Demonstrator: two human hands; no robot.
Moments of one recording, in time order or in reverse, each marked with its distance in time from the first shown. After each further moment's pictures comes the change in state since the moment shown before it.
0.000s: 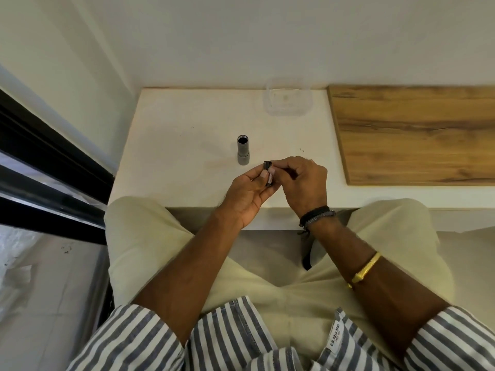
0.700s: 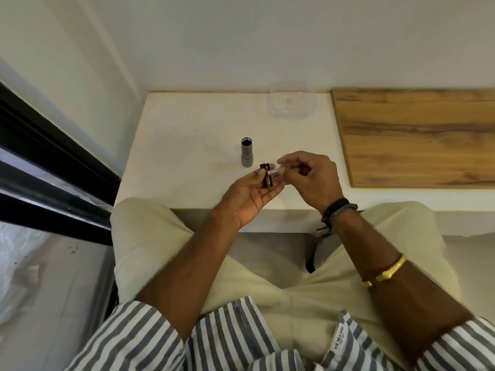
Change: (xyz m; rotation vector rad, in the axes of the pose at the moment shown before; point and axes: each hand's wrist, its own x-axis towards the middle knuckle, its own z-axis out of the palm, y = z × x) left_hand -0.003 0.013 -0.003 -0.146 0.054 -0.115; right_hand 0.017 0.004 -0.022 0.098 -0.238 0.118
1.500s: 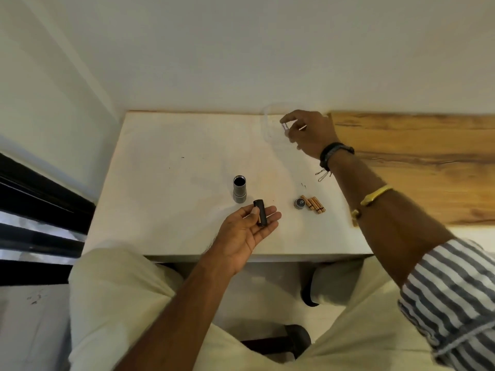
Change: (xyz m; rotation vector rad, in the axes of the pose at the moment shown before) left_hand 0.027 0.009 -0.001 -0.017 0.100 -0.028; right_hand 0.202 0.025 -0.023 -0.245 -0.056 0.096
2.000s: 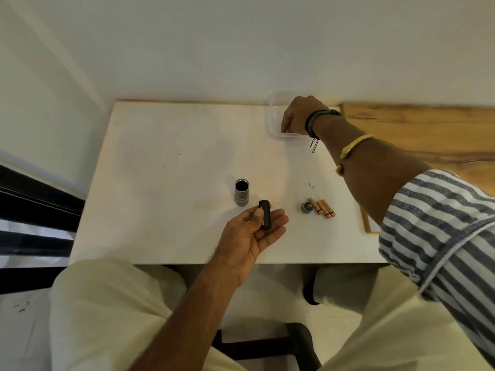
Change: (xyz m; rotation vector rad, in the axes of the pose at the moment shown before) left_hand 0.014 -0.003 -0.004 -0.031 -0.013 -0.017; right_hand 0.089 0.018 0.032 -0.593 -0.281 -0.049
